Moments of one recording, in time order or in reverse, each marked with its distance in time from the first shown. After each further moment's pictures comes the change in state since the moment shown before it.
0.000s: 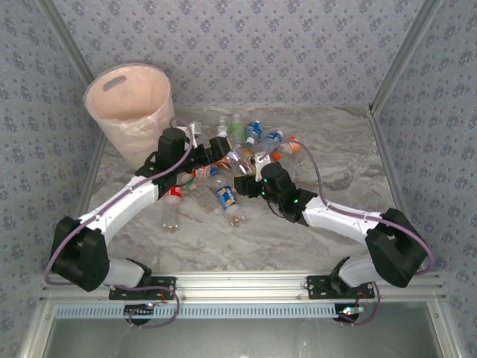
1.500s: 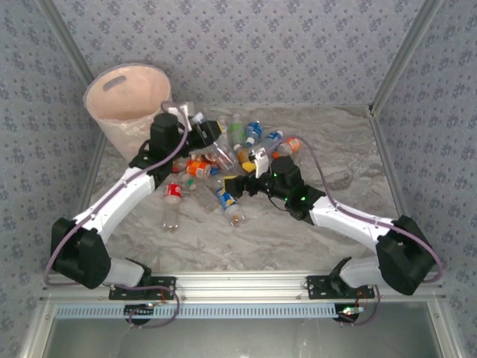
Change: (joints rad) left arm 0.048 0.000 0.174 -0.032 -0.092 0.127; right arm -0.046 -0.087 0.015 0.080 -0.286 -0.091
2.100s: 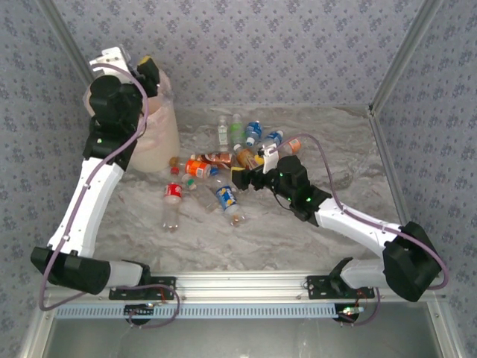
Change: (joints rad) left arm 0.196 -0.029 0.393 -0.066 -0.529 0.465; right arm -0.019 -0.038 -0.019 -0.001 0.158 -0.013
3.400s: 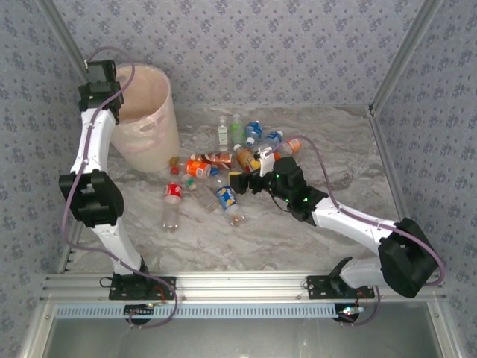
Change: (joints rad) left arm 0.327 0.572 0.426 -0.497 -0.216 0.205; right arm 0.013 0.033 -0.003 -0.017 -0.037 0.012
